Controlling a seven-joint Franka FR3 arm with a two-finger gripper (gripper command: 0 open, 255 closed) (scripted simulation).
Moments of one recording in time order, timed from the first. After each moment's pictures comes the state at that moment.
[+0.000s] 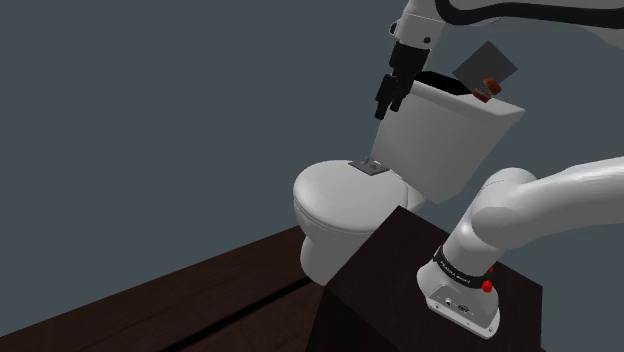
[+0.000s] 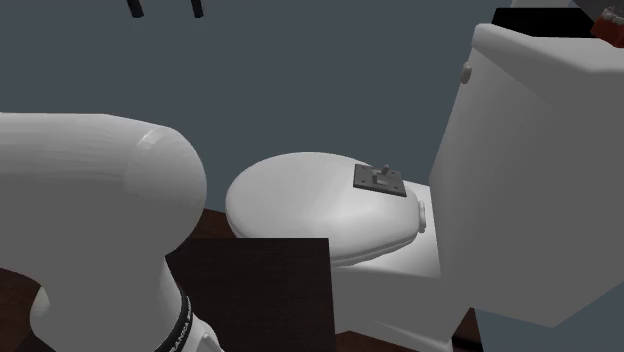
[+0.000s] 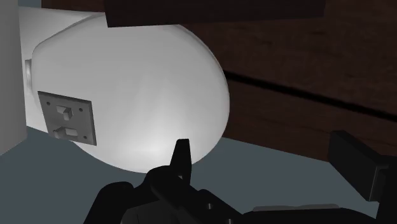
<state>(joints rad) -0.02 -0.79 0.04 -2.39 0.03 1.66 -0.03</state>
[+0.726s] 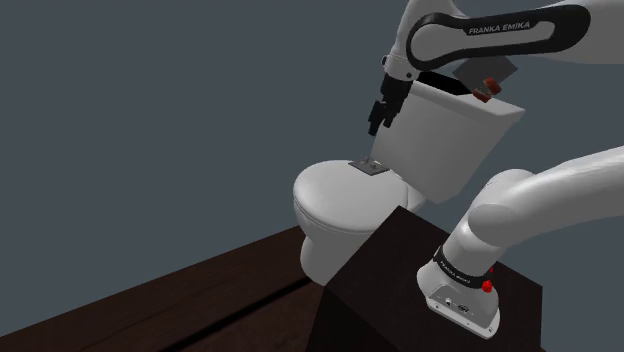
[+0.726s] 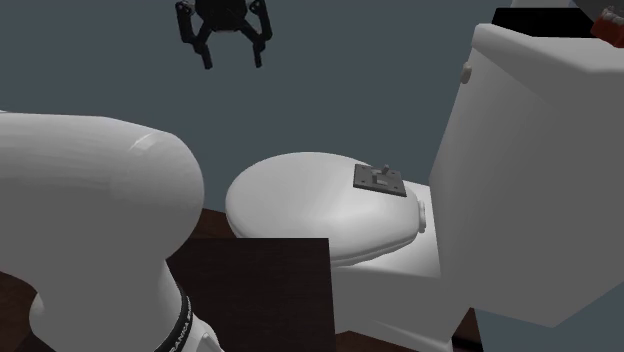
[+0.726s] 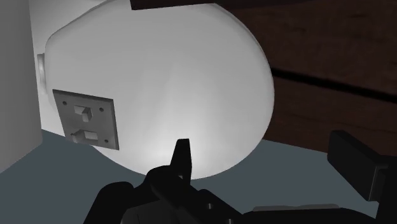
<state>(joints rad) -0.10 -0.67 -0.06 -2.53 -0.06 1.92 -0.12</state>
